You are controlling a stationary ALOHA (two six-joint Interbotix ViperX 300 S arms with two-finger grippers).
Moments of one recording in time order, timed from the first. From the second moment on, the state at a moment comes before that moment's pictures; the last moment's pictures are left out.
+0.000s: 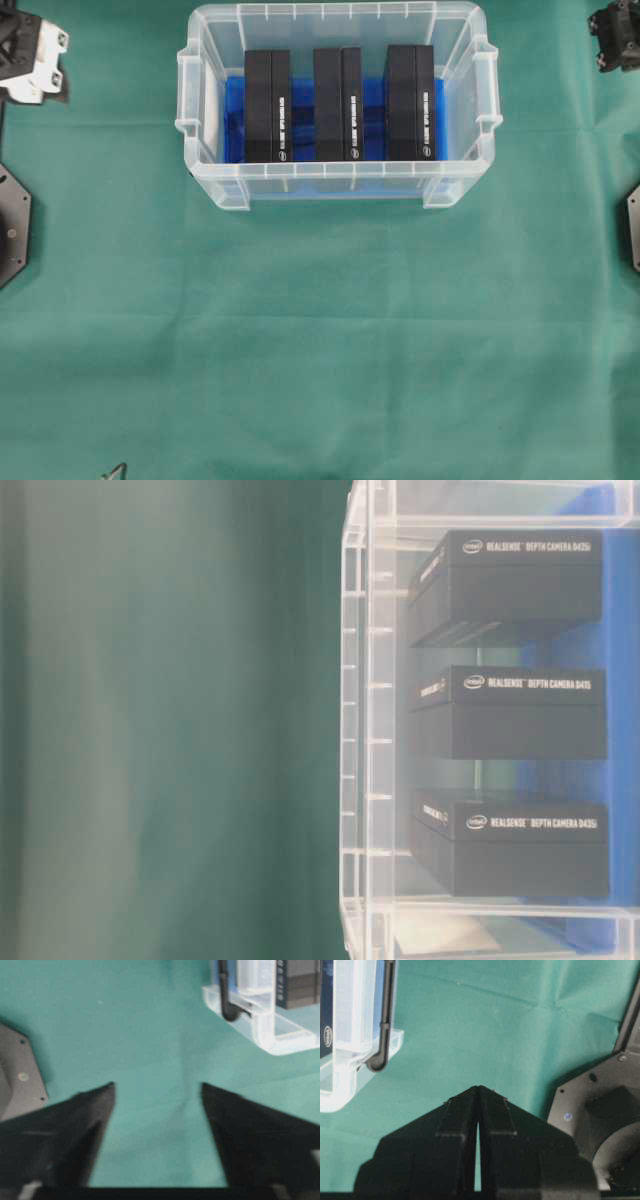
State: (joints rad) left arm 0.34 -0.60 0.39 0.04 1.46 -1.13; right arm -0.44 -0.56 0.42 -0.09 1.48 1.11
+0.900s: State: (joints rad) left arm 0.34 -0.60 0.40 0.04 1.45 -1.17; right arm -0.44 -0.55 0.44 -0.10 1.41 1.14
